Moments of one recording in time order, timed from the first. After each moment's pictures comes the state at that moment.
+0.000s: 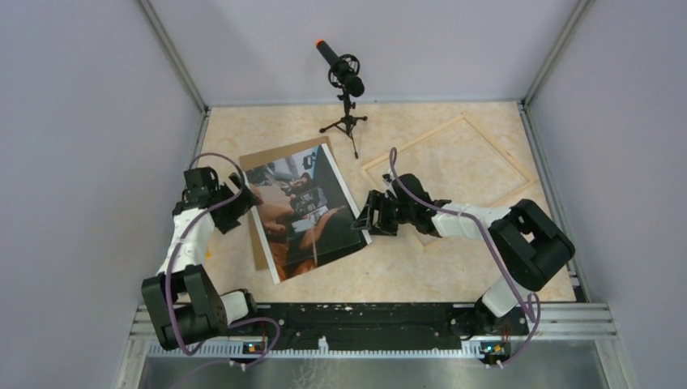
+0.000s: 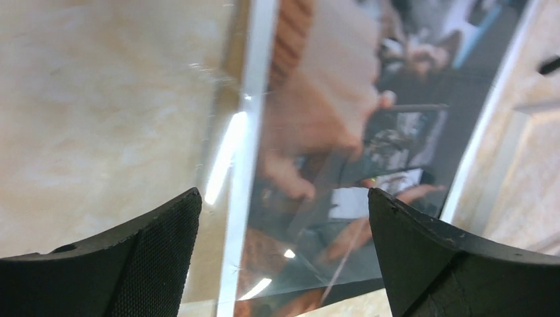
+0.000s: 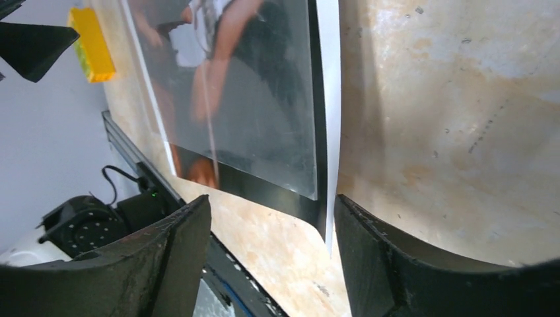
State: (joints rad) left arm 0.29 1.23 0.78 -0.54 0.25 -0.50; right arm 0.68 1.61 0.75 0.12 -0.39 0.86
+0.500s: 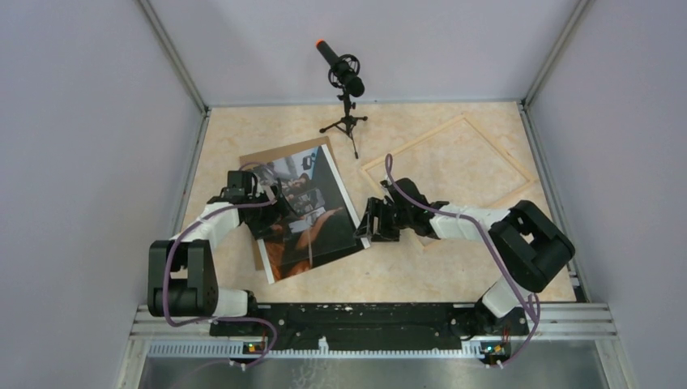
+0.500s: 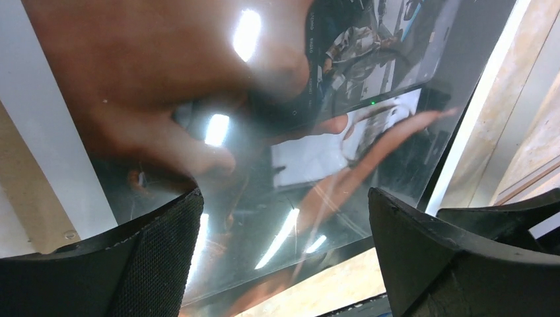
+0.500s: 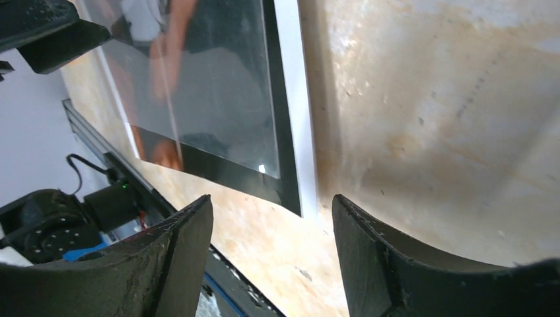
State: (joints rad) left arm 0.00 1.36 0.71 -0.42 0.35 -0.56; right arm 0.71 1.61 0.75 0.06 -0.38 0.84
